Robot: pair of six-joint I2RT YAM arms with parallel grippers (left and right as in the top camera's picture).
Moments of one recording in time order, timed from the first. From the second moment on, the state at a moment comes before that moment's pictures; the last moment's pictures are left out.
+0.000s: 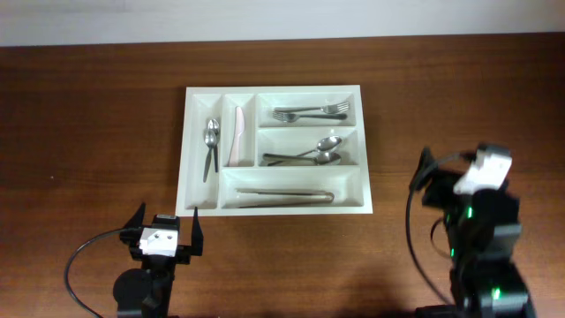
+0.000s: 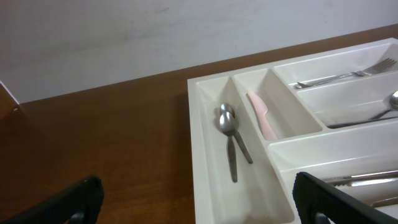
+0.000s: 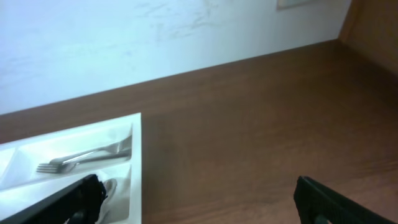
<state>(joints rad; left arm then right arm) 0.01 0.01 0.08 -0.25 0.05 0.19 0.05 0.60 0.60 -0.35 0.19 0.21</state>
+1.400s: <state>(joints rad) 0.01 0.01 0.08 -0.25 0.05 0.19 0.05 0.02 0.10 -0.30 0.08 0.20</state>
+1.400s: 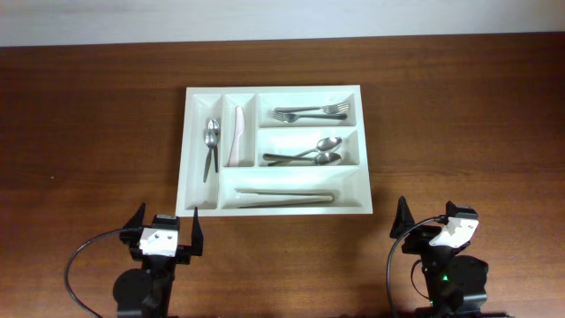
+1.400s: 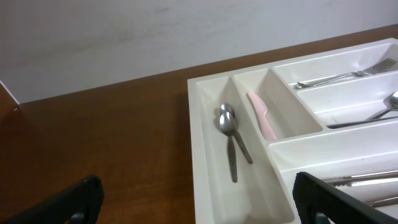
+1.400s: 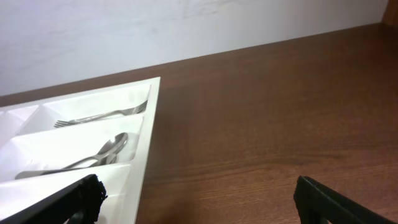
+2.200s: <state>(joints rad) 0.01 0.01 0.08 -0.25 0.05 0.19 0.05 0.02 0.10 -0.30 0.02 0.15</state>
